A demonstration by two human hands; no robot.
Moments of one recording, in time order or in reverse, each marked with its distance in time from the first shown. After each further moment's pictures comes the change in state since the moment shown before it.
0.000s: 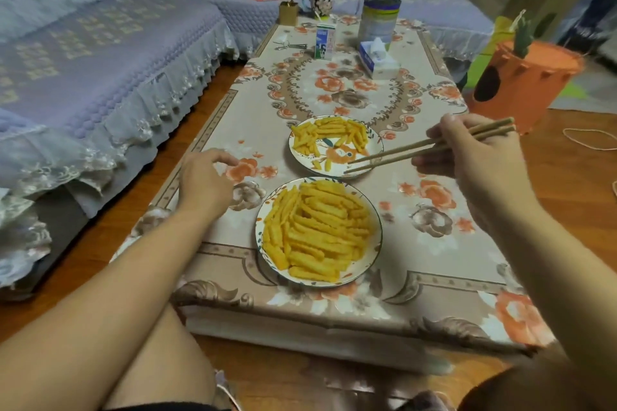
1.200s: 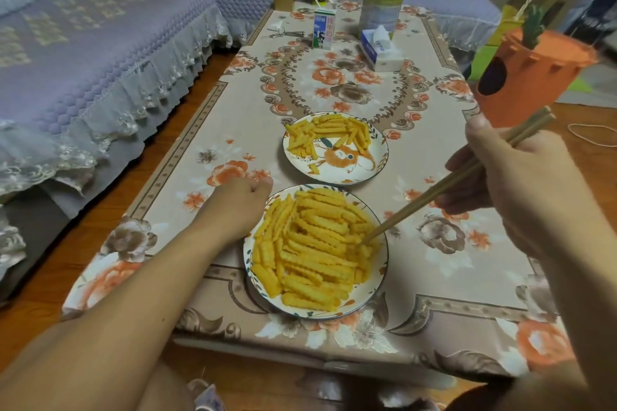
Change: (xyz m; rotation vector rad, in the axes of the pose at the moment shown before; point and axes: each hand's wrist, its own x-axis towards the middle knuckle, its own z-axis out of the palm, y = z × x) left_hand 0.000 0.015 0.042 0.141 -0.417 0.088; right_hand 0.005 -0.010 0.000 -0.155 -0.038 0.136
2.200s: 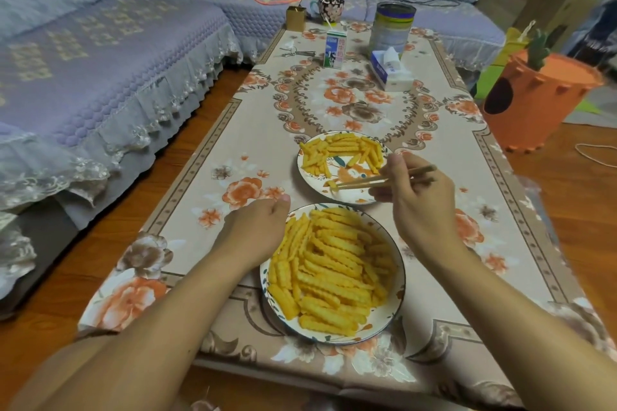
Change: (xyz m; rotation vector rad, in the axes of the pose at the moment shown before) left_hand -0.002 -0.004 0.006 -0.041 0.032 0.049; right_hand 0.032 0.050 0.093 0.032 0.065 -0.260
